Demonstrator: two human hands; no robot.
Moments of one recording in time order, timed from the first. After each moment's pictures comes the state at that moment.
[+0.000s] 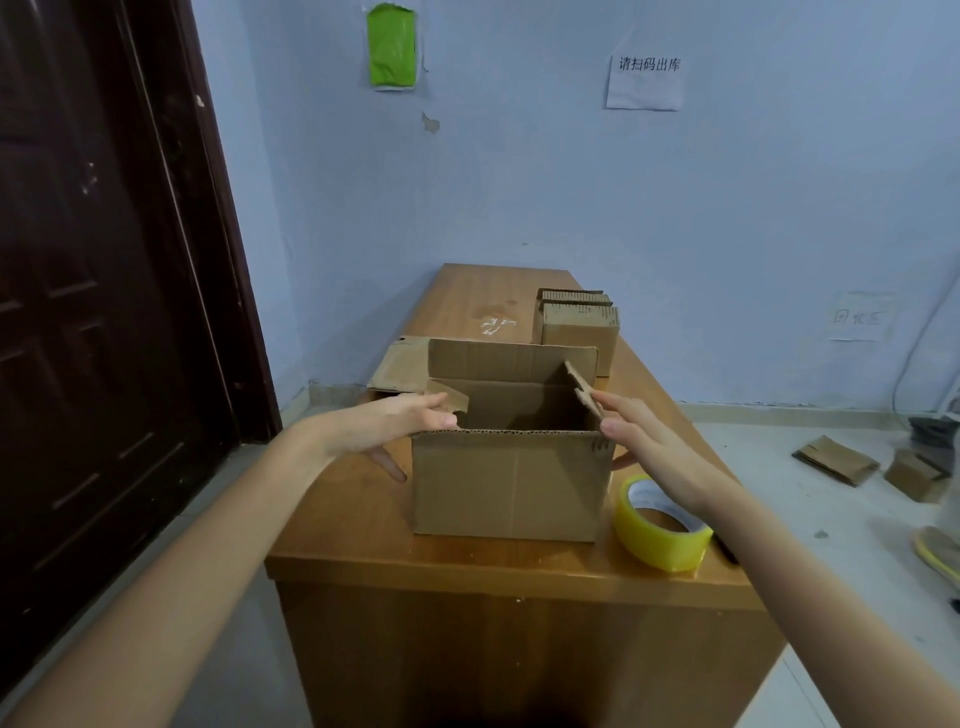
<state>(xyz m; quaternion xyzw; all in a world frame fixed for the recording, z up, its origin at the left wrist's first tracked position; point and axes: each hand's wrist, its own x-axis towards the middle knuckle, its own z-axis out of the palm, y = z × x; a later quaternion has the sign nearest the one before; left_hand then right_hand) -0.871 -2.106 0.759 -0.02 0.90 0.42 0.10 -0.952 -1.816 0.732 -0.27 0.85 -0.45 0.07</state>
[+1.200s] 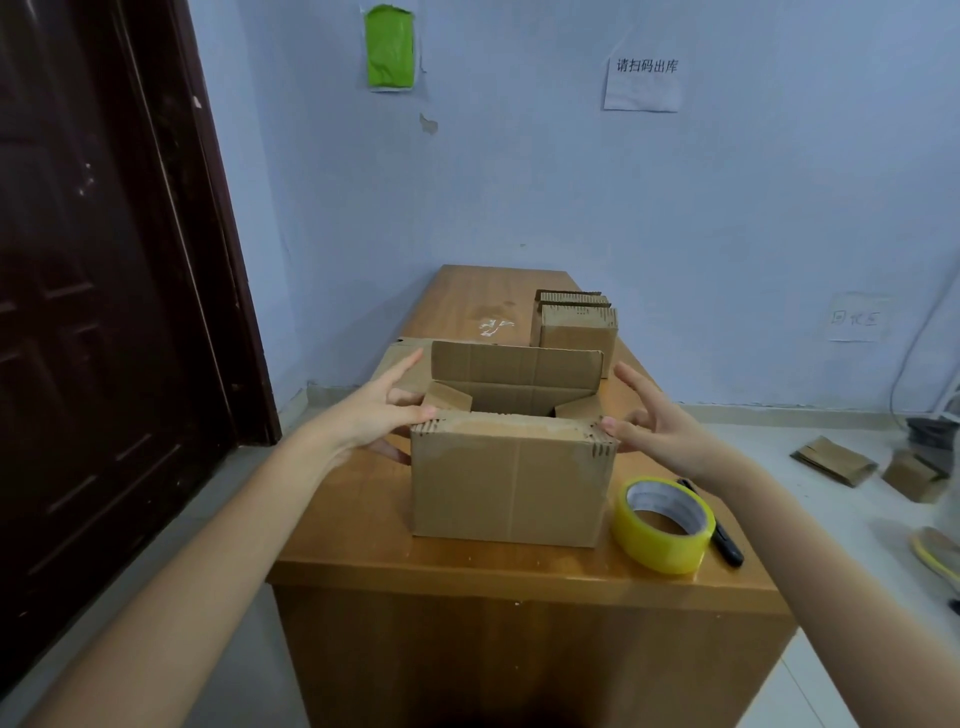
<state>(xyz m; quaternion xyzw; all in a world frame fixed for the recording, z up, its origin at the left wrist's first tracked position) -0.886 -2.114 0.749 -0.07 0.81 0.58 -0.03 -0.982 -1.800 0.734 -0.29 0.83 -0.48 0.06</state>
